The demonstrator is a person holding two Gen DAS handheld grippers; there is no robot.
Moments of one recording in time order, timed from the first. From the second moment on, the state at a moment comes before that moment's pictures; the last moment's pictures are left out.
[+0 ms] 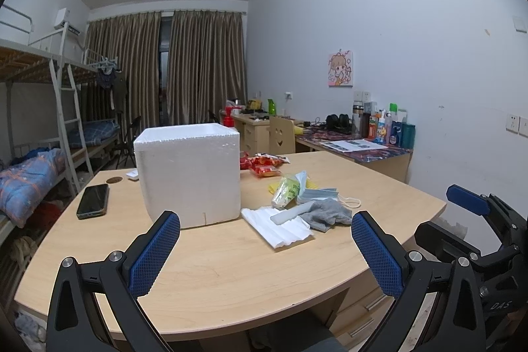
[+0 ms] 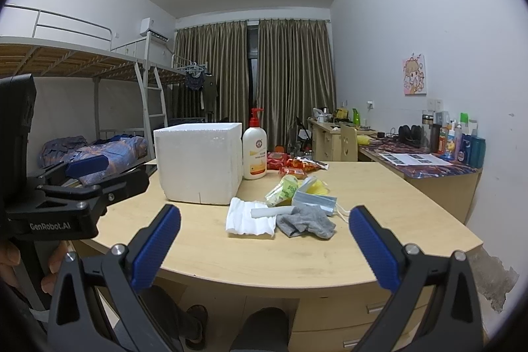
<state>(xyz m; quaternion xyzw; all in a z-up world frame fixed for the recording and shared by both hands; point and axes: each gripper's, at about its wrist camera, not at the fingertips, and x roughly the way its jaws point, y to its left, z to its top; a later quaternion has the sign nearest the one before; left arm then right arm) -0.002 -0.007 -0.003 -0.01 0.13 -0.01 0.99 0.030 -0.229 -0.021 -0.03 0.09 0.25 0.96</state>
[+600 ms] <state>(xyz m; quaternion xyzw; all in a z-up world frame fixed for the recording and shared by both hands) 0.000 -0.004 -0.001 -0.01 0.13 -0.02 0.99 0.039 -0.229 -0.020 -0.02 0.09 0.25 0.96</state>
